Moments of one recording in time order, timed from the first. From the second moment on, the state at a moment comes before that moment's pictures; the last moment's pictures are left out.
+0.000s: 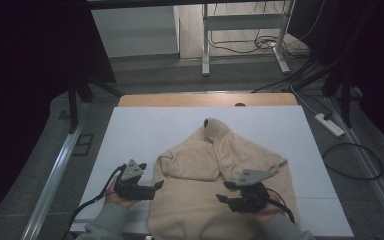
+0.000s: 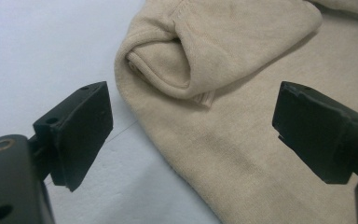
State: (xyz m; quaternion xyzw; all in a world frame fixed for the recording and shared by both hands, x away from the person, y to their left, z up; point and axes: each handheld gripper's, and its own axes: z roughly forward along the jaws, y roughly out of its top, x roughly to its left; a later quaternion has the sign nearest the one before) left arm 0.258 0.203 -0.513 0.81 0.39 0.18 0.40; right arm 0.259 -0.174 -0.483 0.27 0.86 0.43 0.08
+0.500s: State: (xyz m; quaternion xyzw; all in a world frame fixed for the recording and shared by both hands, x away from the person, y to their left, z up) left arm 0.259 0.202 -0.513 0.82 0.39 0.17 0.40; right arm 0.283 -0.189 -0.489 0.31 0.88 0.36 0.11
